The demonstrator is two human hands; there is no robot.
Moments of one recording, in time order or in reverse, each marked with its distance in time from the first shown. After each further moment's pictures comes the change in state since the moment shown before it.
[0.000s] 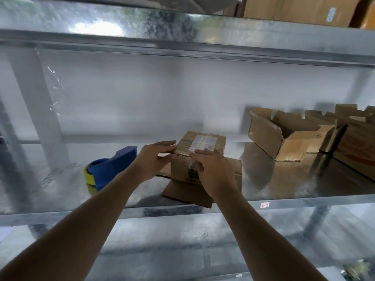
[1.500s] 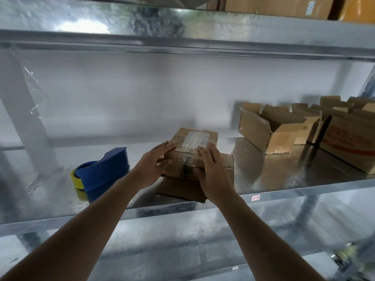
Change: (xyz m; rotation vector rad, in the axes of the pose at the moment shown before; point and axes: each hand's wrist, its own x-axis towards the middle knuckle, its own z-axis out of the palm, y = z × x) left_hand -0.008 0.001 0.024 -0.210 -0.210 -0.016; right_hand -0.015 0.040 0.041 0.301 0.062 0.093
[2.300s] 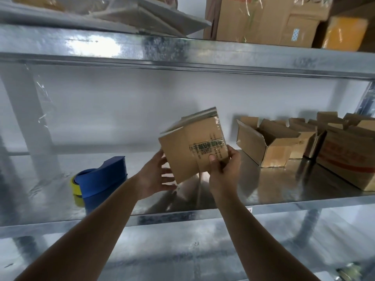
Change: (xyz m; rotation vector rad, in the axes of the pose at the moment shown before) left_hand 0.006 0.046 0.011 -0.951 -0.064 -0.565; right_hand 0.015 0.002 -0.028 0.882 0.486 0.192
